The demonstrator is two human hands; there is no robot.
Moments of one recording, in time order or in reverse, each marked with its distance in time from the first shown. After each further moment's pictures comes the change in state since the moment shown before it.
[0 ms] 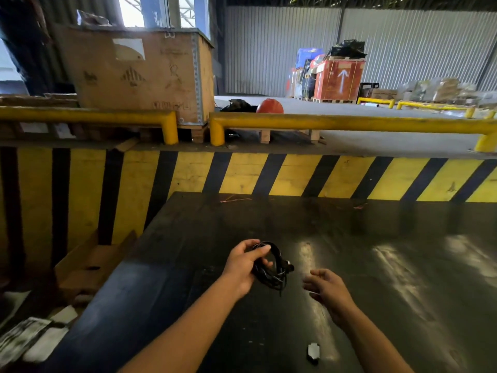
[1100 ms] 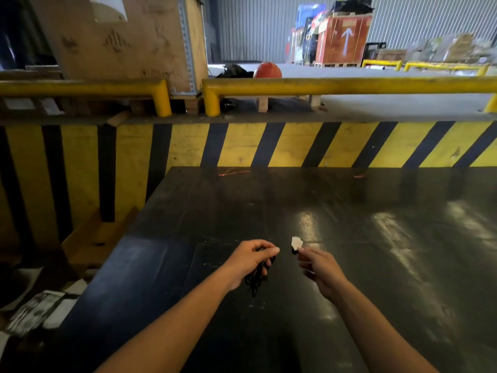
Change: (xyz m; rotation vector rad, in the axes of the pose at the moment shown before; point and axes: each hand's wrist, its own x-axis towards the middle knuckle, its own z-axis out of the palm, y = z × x) left_hand -0.007 -0.042 -0.028 0.616 -0.245 -0.037; right_hand -0.007 0.018 0.015 0.168 -0.030 0.124
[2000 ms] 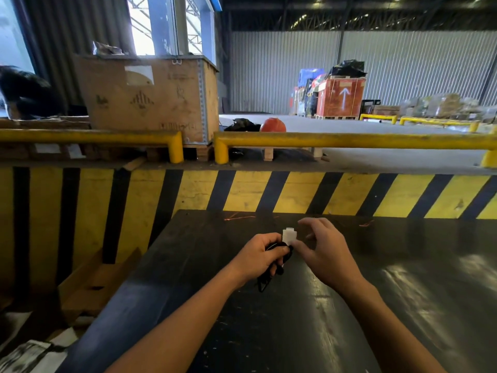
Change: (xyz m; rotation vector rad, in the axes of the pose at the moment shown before) left_hand 0.001 0.117 -0.011 0.285 -0.040 0.493; right_hand -0.038 -0.144 0.024 -0.882 0.198 -1.016
